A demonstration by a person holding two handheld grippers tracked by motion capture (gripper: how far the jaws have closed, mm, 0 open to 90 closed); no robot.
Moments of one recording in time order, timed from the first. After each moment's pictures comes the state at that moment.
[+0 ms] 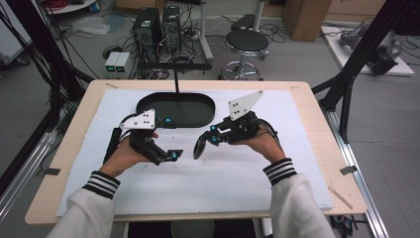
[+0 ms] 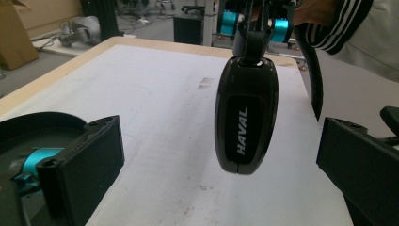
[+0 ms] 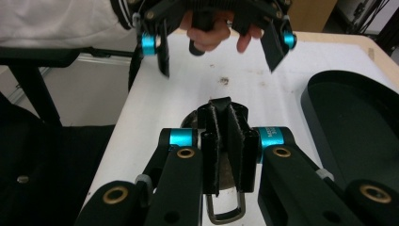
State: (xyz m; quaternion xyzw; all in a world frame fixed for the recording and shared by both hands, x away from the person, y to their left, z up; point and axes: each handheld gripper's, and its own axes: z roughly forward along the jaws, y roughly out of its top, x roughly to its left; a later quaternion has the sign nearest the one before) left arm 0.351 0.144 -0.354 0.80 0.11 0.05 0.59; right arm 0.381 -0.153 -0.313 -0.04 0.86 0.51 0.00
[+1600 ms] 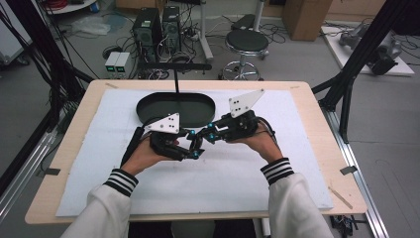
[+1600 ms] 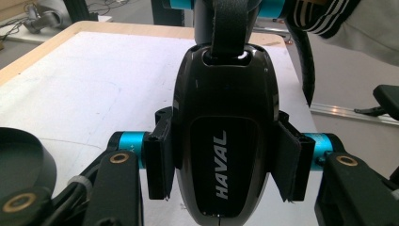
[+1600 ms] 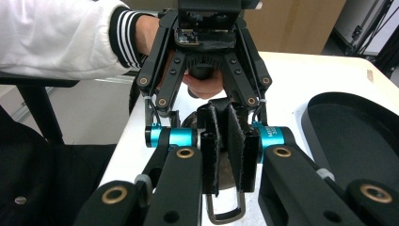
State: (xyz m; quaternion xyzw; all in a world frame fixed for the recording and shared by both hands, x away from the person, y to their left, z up) left arm 0.351 0.102 -0.356 0.83 0.08 0.04 0.55; right arm 0.383 -0.150 -0.312 -0.05 0.84 0.54 -0.01
